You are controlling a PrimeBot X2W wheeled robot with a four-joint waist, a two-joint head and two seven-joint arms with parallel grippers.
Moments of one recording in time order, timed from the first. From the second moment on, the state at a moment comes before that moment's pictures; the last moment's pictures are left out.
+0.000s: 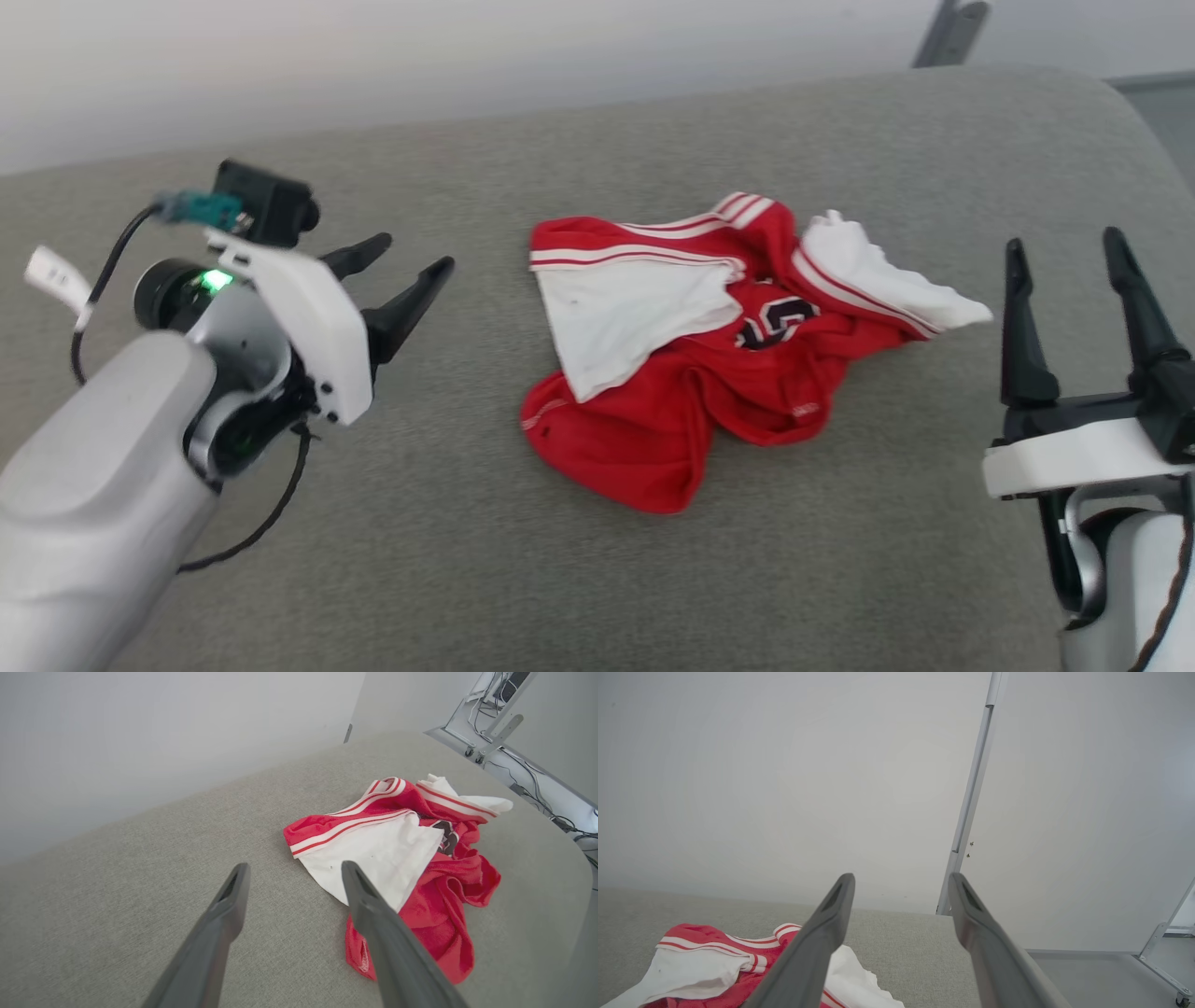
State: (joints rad) left arm -0.78 0.62 -0.78 0.35 -0.99 -0.13 0.22; right arm -0.22 -0.06 -0.15 -0.01 -0.04 0.13 -0.16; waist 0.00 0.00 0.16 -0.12
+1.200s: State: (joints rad) left arm -1.04 0.42 -0.95 0.88 -1.16 -0.09 0.75; right arm -0.28 -0.05 -0.11 0.09 0.09 0.13 -0.26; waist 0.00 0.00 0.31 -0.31
